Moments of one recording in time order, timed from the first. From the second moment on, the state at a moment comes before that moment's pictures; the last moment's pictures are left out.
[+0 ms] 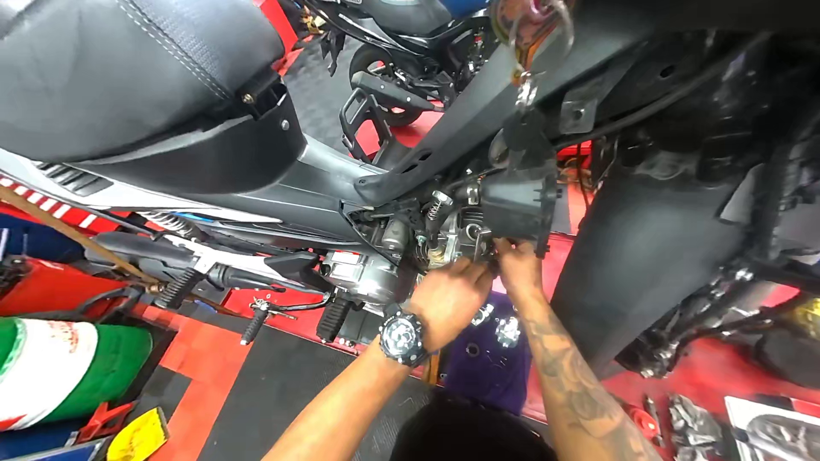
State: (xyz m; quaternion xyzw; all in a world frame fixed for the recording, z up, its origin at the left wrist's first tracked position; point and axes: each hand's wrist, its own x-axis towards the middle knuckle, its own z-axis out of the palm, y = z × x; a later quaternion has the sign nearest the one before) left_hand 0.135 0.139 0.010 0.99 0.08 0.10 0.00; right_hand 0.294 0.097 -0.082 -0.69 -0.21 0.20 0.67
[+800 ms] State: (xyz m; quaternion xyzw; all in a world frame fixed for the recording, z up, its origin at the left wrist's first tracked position) left_hand 0.141 0.186 -0.056 0.94 -0.01 0.29 0.19; right_hand 0.296 0.099 -0.071 -0.72 -0.32 0.17 0.60
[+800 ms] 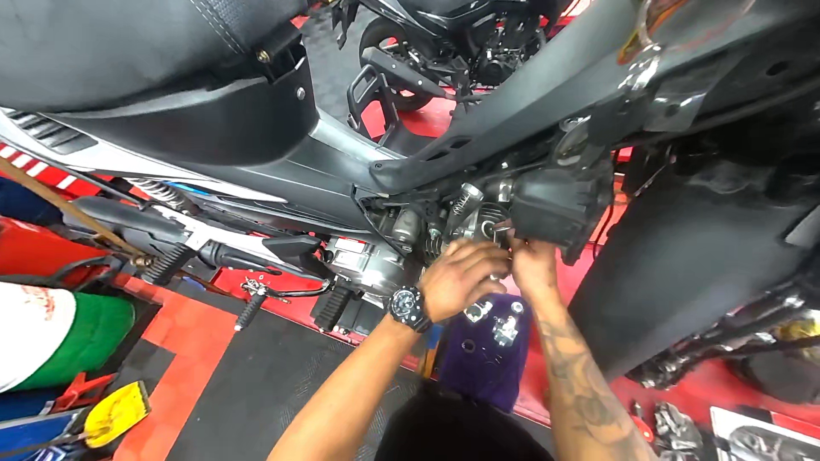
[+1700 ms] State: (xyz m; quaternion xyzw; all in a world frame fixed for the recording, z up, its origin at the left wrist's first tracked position) left_hand 0.143 0.204 -0.054 0.95 -0.10 0.26 0.16; right_hand 0.295 0.092 -0.078 -0.77 -0.33 0.14 0.52
